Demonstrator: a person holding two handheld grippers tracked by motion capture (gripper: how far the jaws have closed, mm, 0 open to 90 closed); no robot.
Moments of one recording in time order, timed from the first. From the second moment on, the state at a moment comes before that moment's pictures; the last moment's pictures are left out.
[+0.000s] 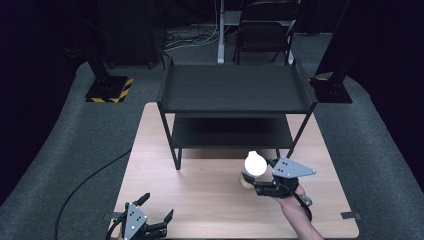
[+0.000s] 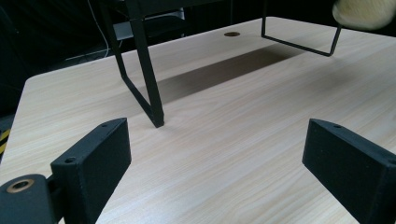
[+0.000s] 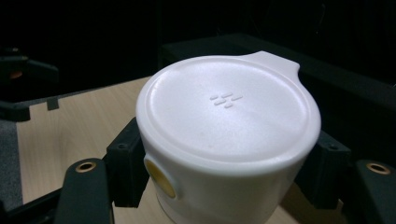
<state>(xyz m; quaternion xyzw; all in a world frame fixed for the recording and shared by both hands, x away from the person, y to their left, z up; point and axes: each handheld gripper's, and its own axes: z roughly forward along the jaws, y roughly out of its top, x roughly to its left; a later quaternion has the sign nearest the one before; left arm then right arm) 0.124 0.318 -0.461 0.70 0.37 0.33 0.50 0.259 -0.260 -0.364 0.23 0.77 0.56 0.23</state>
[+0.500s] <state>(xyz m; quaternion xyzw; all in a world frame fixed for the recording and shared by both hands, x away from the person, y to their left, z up) 0.124 0.318 -0.461 0.70 0.37 0.33 0.50 0.305 -0.228 -0.311 0.22 0.75 0.56 0.27</state>
